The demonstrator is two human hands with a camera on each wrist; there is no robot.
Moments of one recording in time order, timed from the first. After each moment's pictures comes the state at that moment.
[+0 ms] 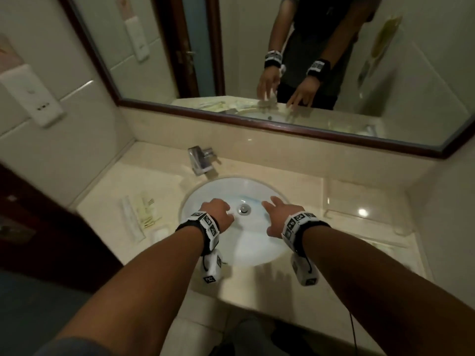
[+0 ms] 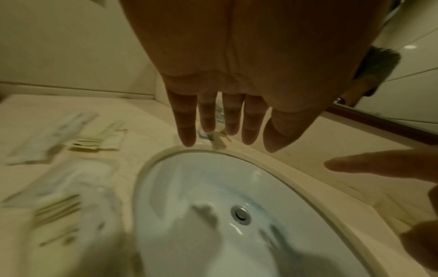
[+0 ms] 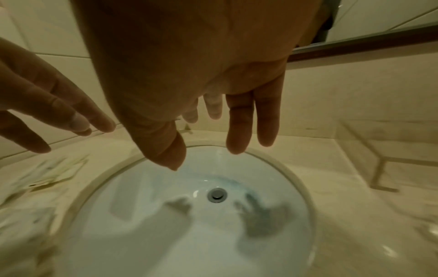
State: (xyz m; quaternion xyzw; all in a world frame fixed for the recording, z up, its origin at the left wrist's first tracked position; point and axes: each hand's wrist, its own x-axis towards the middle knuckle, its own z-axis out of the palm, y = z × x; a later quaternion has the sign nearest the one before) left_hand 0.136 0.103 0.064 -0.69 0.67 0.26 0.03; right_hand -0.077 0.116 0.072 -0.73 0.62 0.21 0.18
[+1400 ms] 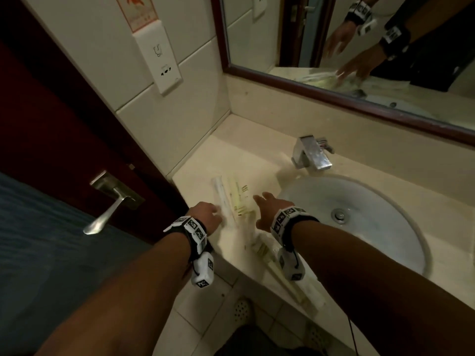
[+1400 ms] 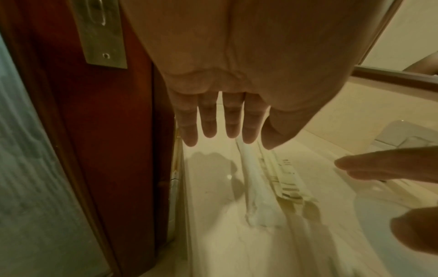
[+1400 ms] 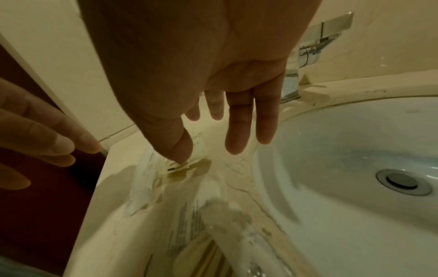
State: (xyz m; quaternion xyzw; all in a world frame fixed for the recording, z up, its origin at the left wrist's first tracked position) left_hand 0.445 0.104 0.026 -0.81 0.51 0.29 0.03; right_hand 0.241 0.033 0.027 -0.82 0.48 0.21 0.23
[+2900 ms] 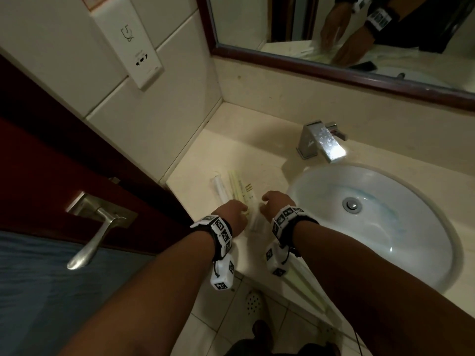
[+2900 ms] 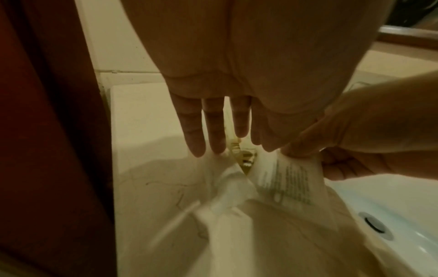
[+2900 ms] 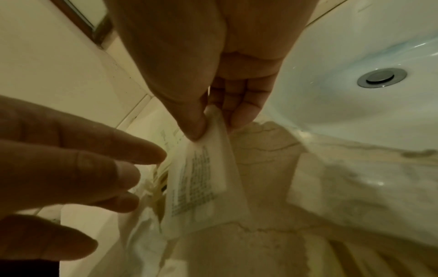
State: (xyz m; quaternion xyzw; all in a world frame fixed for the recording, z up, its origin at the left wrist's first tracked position) left_hand 0.423 0.050 -0.017 -0.72 0.62 0.31 0.08; right_hand 0.271 -0.004 -0.044 -0.69 0.63 0.06 0.35
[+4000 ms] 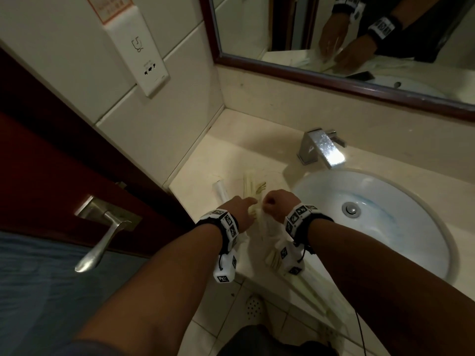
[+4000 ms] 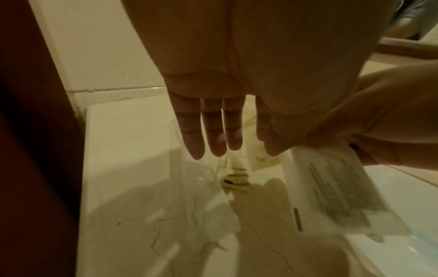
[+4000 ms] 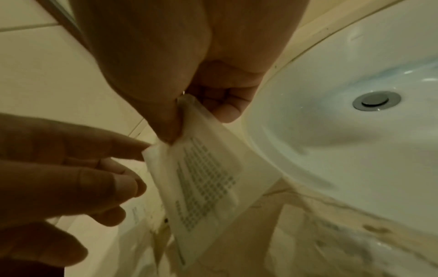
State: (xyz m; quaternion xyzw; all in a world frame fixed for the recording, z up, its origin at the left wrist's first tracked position) left_hand 0.419 0.031 -0.002 -0.68 0.66 0.30 0.12; right_hand 0.258 -0.012 -0.018 -0.74 0.57 0.02 0.37
